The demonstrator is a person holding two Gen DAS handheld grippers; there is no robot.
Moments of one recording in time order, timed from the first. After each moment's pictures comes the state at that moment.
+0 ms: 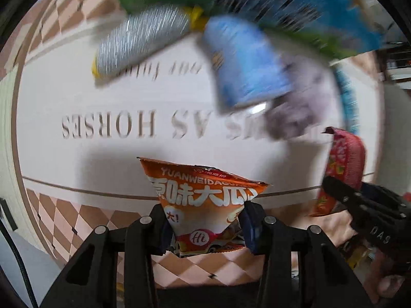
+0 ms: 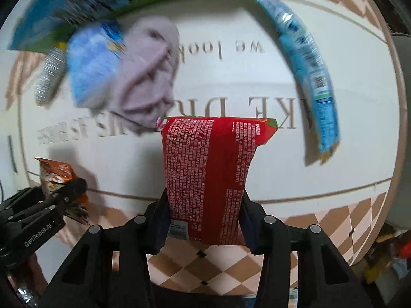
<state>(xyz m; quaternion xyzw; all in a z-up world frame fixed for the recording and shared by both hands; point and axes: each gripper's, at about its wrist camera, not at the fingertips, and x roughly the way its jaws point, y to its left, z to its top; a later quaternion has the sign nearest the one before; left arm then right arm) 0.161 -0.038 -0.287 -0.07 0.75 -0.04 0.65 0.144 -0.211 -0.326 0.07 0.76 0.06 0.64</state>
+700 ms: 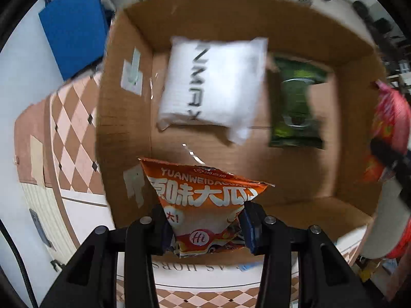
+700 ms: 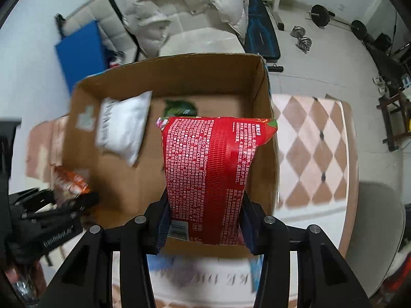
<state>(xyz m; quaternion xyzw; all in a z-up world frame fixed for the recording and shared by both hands) 0.397 -0.027 -0.264 0.01 0.76 0.00 0.65 0.416 -0.196 -0.230 0.01 0.67 0.04 0.74</state>
